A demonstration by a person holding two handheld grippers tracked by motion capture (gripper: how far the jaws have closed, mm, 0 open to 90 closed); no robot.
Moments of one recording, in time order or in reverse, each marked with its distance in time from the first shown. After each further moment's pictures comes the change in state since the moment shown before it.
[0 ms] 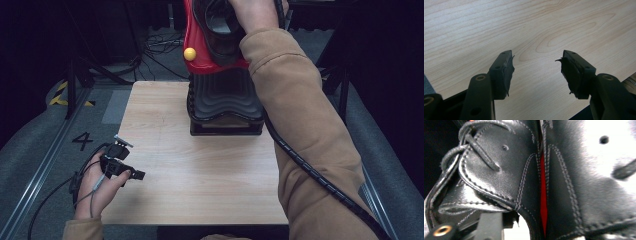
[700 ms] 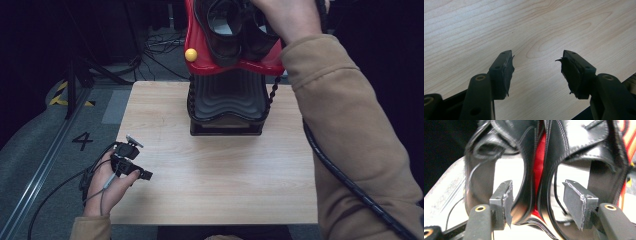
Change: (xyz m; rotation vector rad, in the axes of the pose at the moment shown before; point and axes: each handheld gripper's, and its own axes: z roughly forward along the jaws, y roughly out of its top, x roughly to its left) left arm -0.018 0.012 0.009 0.033 0.018 0.041; right arm -0.027 -0.032 -0.064 -0.006 0.100 -0.123
